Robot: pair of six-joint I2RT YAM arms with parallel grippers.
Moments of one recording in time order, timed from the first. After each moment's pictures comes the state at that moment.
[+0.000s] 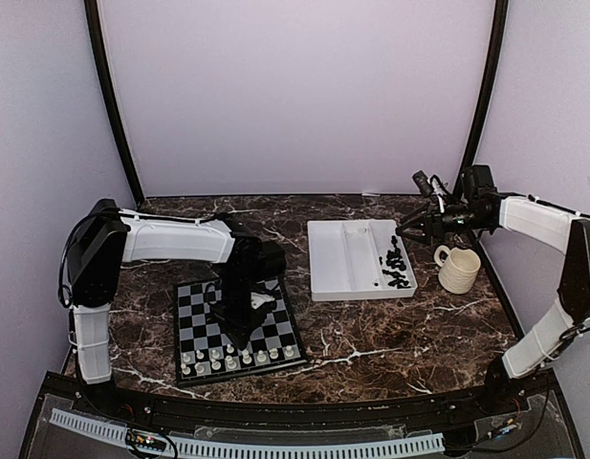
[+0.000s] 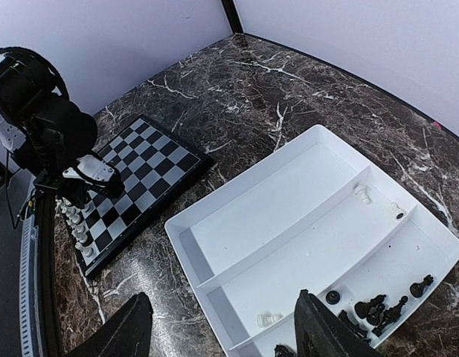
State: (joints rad) left arm -0.90 2.01 1.48 -1.29 0.26 -0.25; right arm 0.10 1.51 1.09 -0.43 -1.00 -0.44
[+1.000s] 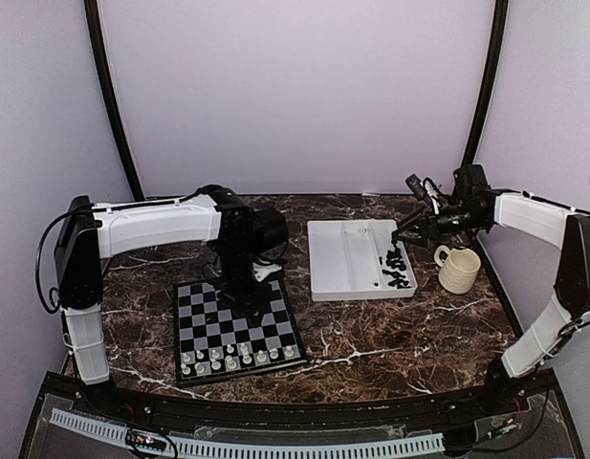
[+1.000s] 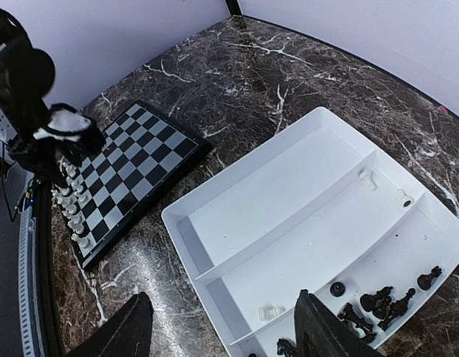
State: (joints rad) left arm -0.90 1.96 1.61 -1.33 0.20 -0.25; right arm 0.12 1.54 1.12 -0.49 -0.97 -0.46
